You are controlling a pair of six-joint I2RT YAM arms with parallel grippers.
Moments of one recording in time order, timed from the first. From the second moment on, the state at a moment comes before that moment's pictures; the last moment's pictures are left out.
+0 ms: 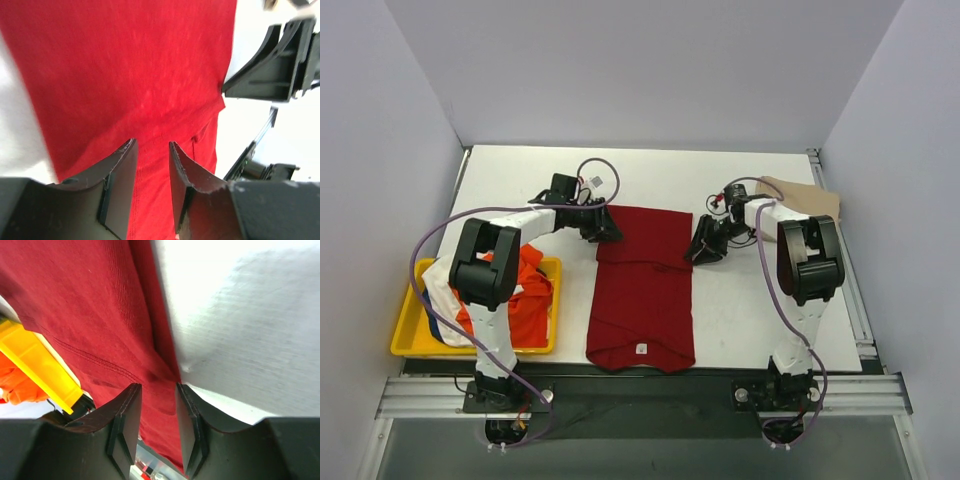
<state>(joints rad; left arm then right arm) -0.30 2.00 1.29 -0.21 0.69 -0.53 0.17 2.01 1.28 -0.62 -0.57 0.47</state>
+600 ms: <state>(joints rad) -0.20 2.20 1.65 -0.25 0.56 -0.52 0.09 2.21 1.72 -0.64 -0.52 0.47</state>
